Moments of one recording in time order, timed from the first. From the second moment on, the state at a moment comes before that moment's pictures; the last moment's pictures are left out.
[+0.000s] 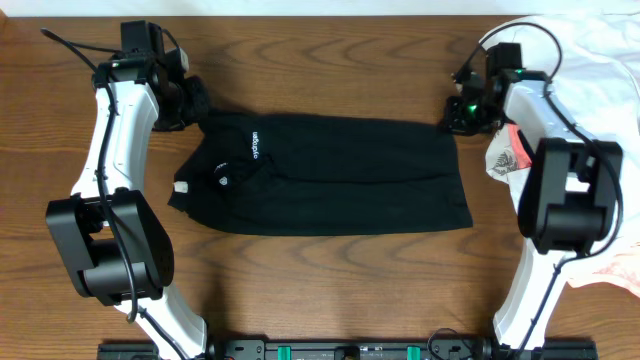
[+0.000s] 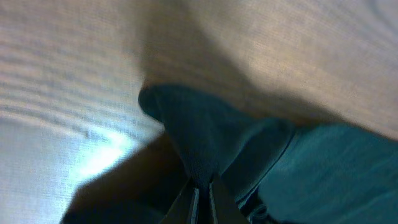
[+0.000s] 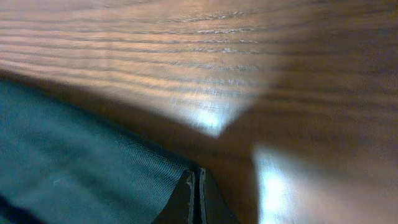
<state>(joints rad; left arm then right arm) 0.12 1.92 1.63 -0.95 0.23 -0.22 -0.06 2.18 1.63 -0.80 -0.41 0.03</state>
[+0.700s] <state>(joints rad) 0.12 1.92 1.63 -1.21 0.23 -0.22 -0.07 2.06 1.63 -1.06 -0.34 0.01</state>
